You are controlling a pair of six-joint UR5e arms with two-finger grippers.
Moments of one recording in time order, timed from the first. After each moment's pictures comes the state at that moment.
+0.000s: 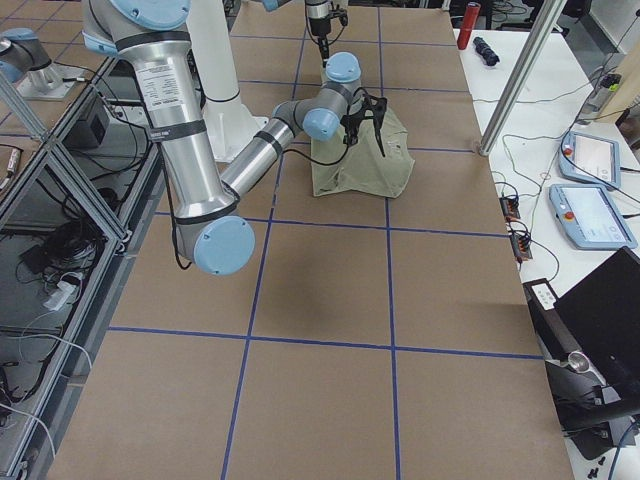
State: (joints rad) left arm -0.56 -1.92 -2.23 -1.44 -1.81 -1.43; right arm 0.86 -1.23 2.00 -1.34 2.14 1.35
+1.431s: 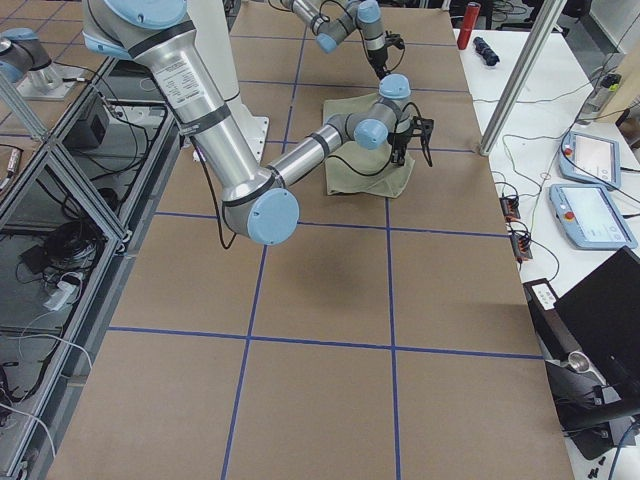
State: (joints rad) left arm -0.76 -2.11 -1.56 -1.89 -1.80 -1.47; right arm 0.88 -1.00 1.53 -1.26 2.00 1.29
